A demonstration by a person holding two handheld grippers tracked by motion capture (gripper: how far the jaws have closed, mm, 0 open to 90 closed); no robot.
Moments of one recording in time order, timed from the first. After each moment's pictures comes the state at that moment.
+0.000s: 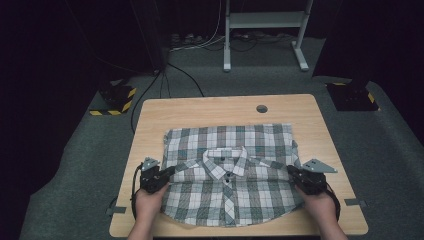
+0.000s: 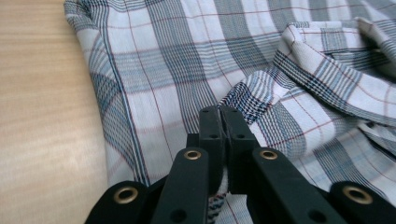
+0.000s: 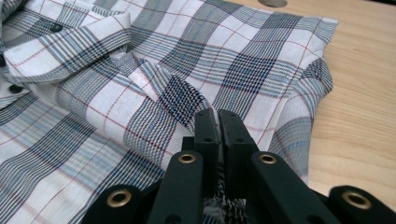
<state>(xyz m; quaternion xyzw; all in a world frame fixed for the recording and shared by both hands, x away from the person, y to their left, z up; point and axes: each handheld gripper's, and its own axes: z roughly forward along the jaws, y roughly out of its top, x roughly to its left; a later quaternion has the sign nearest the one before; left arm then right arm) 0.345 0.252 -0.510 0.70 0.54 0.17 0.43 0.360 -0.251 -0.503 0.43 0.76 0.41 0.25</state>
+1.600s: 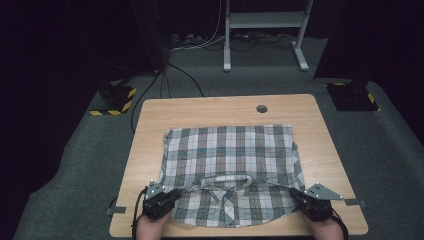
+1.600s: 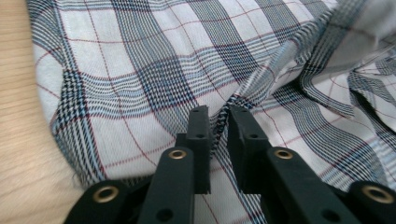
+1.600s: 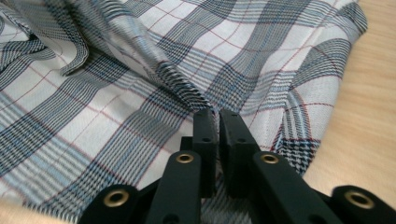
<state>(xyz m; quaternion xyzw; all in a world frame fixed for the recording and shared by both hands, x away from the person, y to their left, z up) 0.283 0.234 -0.527 0.73 0.51 0.16 0.42 0.300 -0.261 -0.527 0.42 0.78 0.40 0.23</state>
